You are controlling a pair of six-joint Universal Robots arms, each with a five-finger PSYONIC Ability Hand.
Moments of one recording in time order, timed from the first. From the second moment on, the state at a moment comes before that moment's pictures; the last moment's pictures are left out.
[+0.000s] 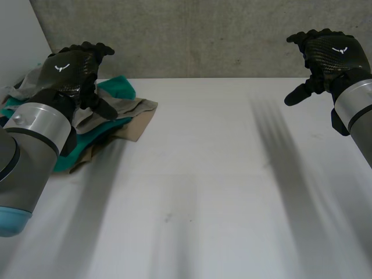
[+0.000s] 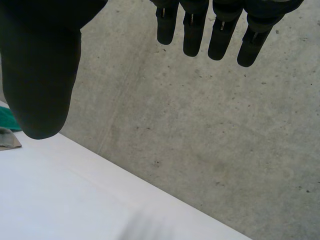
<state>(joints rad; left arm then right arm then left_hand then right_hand) 4.30 -1.64 -1.59 3.31 -1.63 3.14 1.85 -1.40 1.43 -0.11 1.48 3.04 0.27 0.28 0.28 0.28 0.10 0.27 0.27 0.28 0.28 0.10</state>
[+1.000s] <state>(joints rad) 4.49 -1.97 -1.11 3.55 -1.64 3.63 1.84 -1.39 1.45 -0.11 1.47 2.98 1.03 1.19 1.19 1.20 0.92 0.22 0.21 0.21 0.20 0.04</state>
